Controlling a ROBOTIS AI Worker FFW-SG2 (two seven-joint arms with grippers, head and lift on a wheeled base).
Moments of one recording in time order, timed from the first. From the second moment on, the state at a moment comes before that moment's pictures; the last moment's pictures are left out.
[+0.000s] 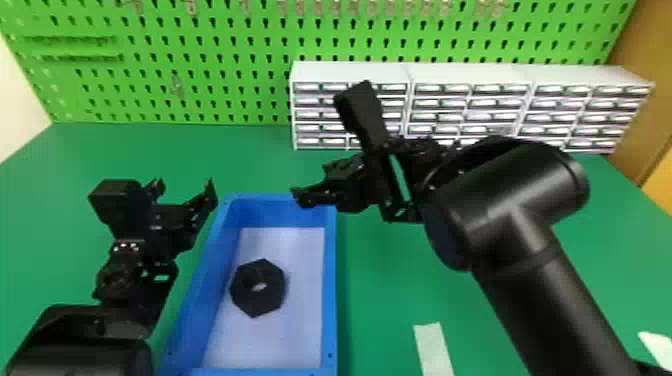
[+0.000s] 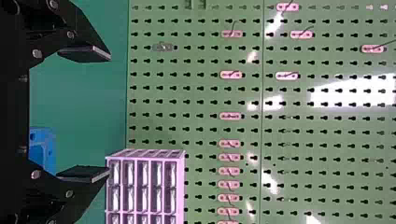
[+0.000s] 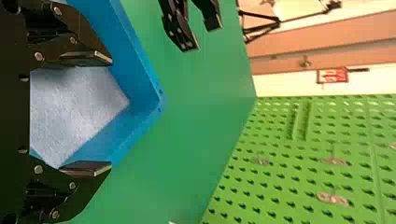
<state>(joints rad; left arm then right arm) 0.03 0.15 0.01 -1.72 0.16 0.06 0.01 -0.49 -0.07 0.45 -1.79 -0.04 1.03 0.52</state>
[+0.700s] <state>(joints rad) 0.03 0.15 0.02 -1.72 0.16 0.06 0.01 -0.35 -0.06 0.21 -1.80 -0.07 0.68 0.31</state>
